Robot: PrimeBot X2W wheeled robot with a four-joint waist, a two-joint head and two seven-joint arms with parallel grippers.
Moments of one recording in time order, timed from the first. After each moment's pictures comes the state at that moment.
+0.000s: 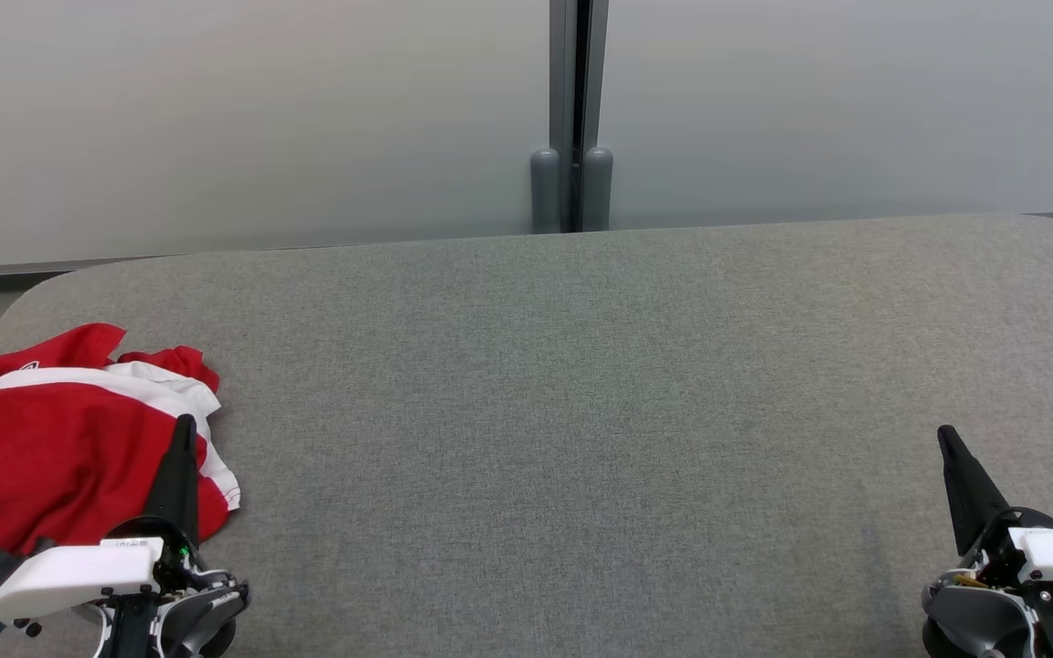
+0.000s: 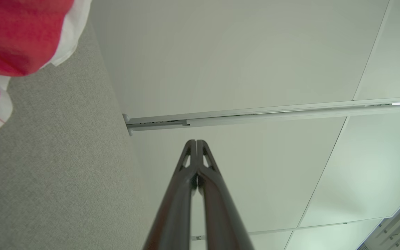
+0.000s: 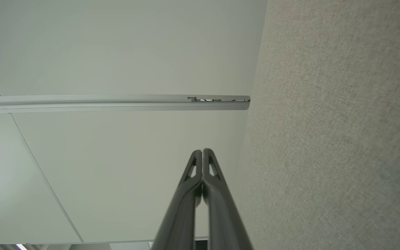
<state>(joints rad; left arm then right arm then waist) -0.10 0.05 0.11 0.25 -1.61 -0.13 0.11 -0.10 -0.05 -0.12 0.25 1.61 0.13 0.11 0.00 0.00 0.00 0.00</state>
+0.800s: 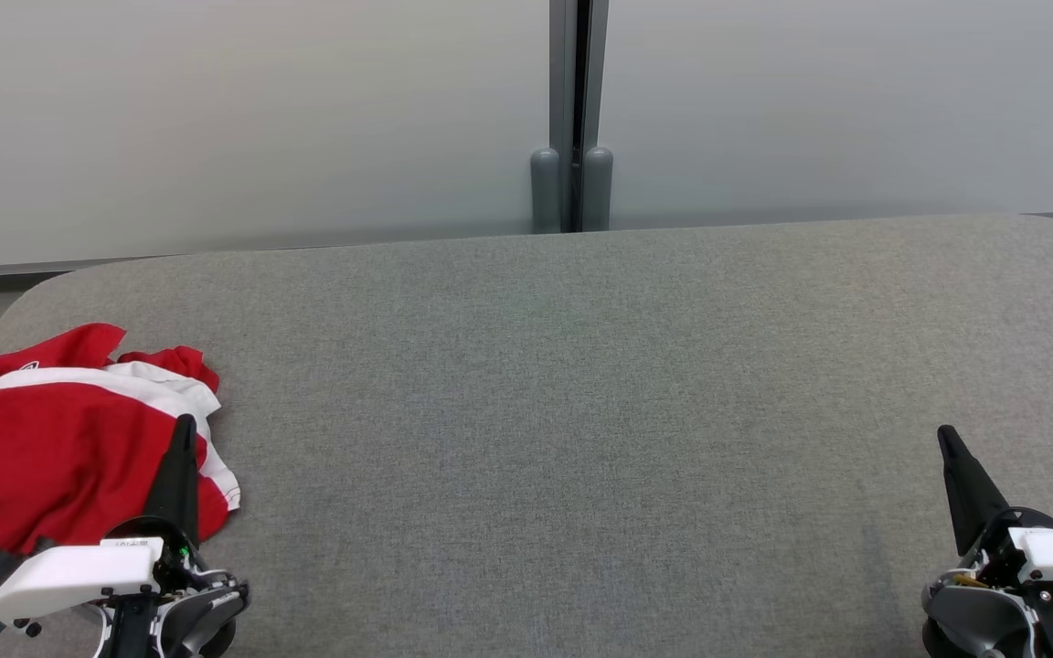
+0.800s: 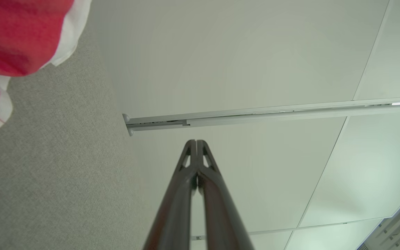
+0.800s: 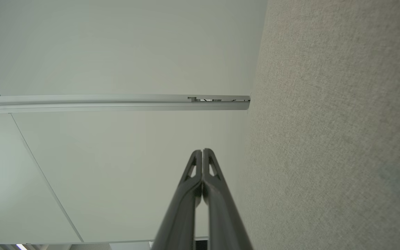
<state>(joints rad) -0.10 0.05 0.11 0.25 -1.61 -0.13 0.11 -0.10 -0.05 -0.11 0.25 1.61 0.13 0.11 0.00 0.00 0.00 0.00</state>
